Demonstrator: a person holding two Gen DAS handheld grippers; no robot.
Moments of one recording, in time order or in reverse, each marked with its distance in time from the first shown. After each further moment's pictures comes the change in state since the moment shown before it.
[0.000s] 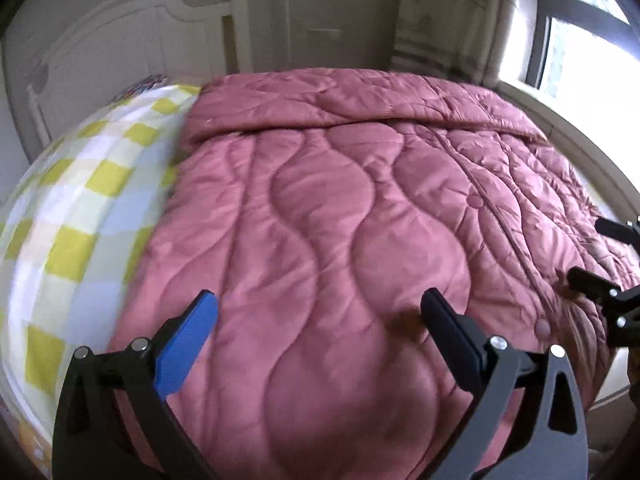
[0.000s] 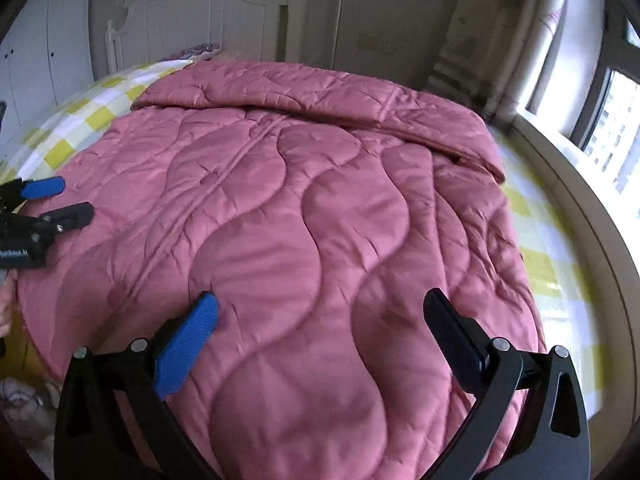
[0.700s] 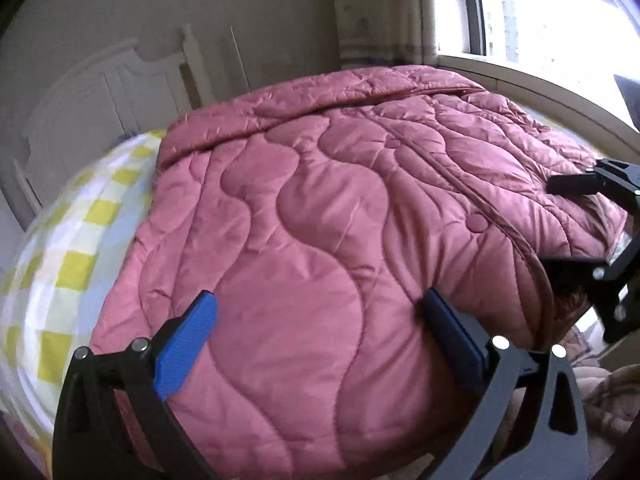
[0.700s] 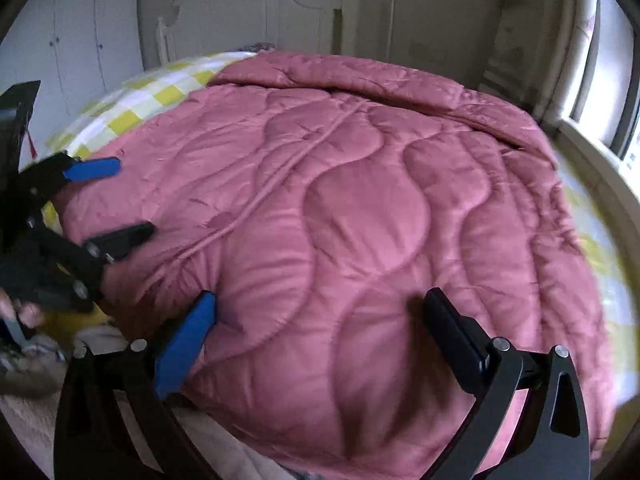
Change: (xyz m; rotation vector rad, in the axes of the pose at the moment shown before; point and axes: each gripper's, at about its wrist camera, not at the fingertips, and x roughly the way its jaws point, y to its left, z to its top) left arm -0.027 -0.047 -0.053 0.239 -0.085 -0.004; right arm 0.005 0.049 -0.027 -0.083 -0.028 0.137
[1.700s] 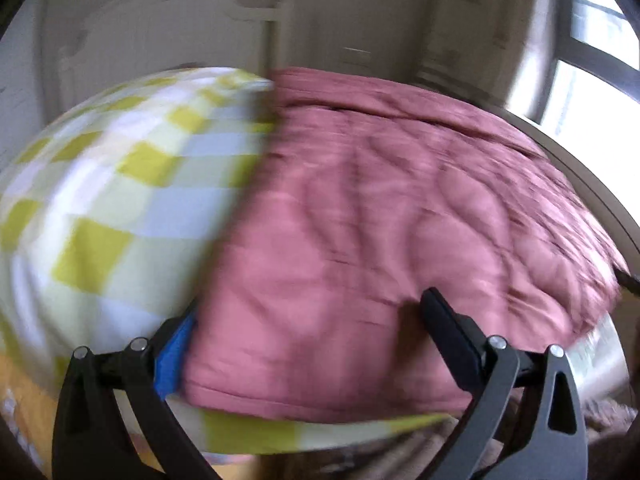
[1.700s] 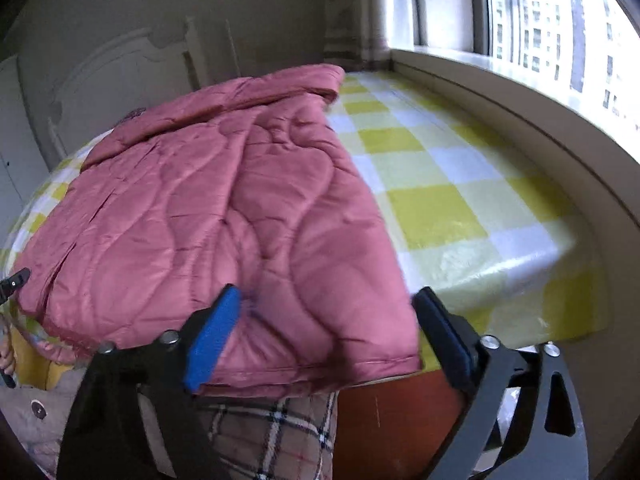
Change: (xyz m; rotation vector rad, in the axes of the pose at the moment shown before) left arm -0.017 0.092 -0.049 -0.303 -0.004 -0.049; right arm -0.039 -0.130 -0.079 0.414 -0.084 -0.182
